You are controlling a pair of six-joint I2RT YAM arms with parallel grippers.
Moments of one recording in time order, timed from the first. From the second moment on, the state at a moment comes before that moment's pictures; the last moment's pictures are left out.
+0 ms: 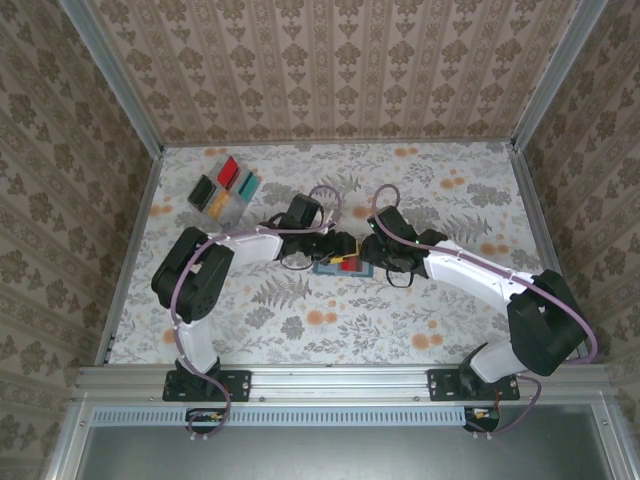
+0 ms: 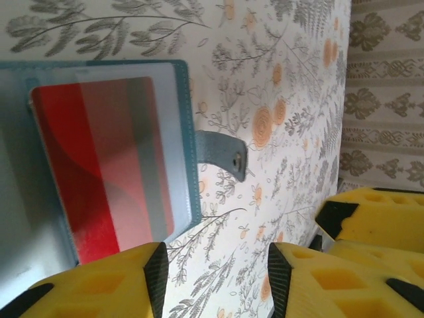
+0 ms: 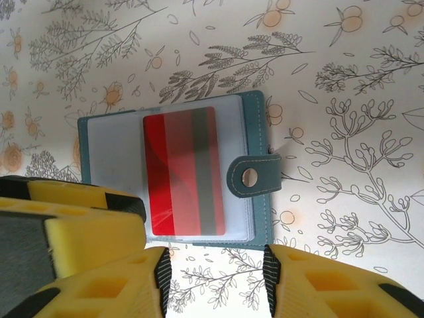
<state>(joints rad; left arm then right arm) -0.67 1.87 1.06 -0.02 0.70 -0.80 0.60 1.46 0.95 -0.48 0.09 0.86</state>
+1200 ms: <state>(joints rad) -0.67 1.90 1.01 0.00 0.57 -0.87 0.58 1.81 1.08 -0.42 -0.01 0.79</state>
